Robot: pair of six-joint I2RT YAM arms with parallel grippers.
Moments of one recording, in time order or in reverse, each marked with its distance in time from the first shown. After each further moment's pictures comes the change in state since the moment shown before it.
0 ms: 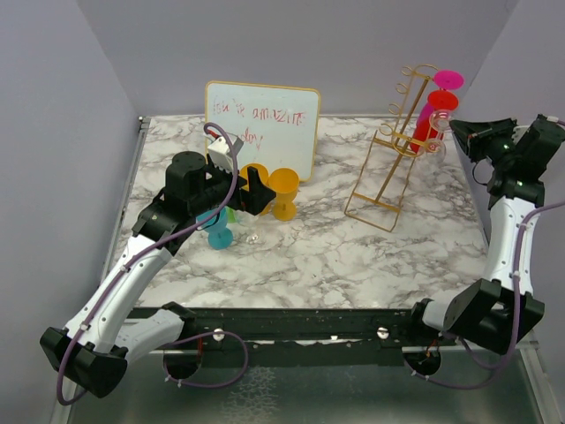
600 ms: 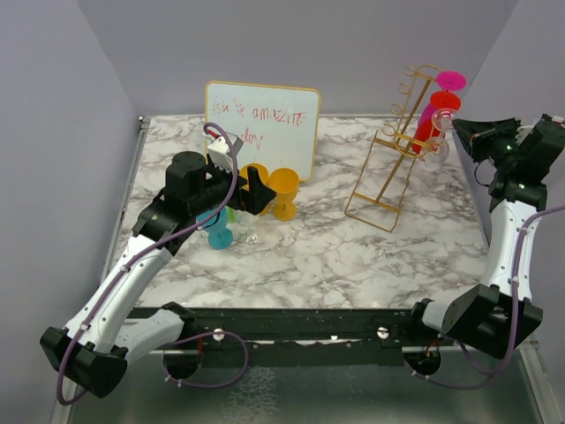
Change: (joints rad) left arm 0.000 0.000 -0.001 0.008 0.000 -0.003; right arm -0.008 -0.026 0.000 0.000 0.002 0.003
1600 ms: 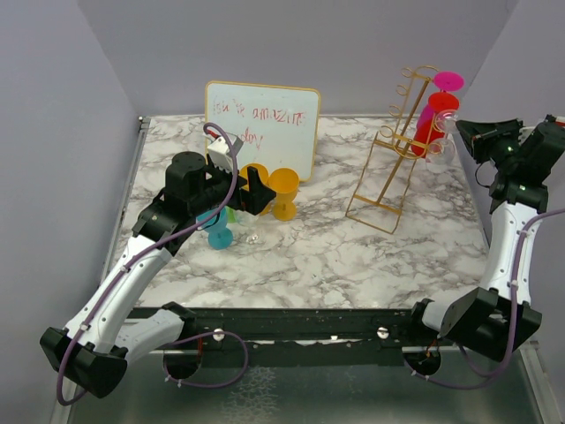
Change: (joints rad) left arm 0.000 -0.002 -0.003 0.000 0.000 0.000; right arm -0.006 -0.019 0.000 -0.010 0.046 -0.049
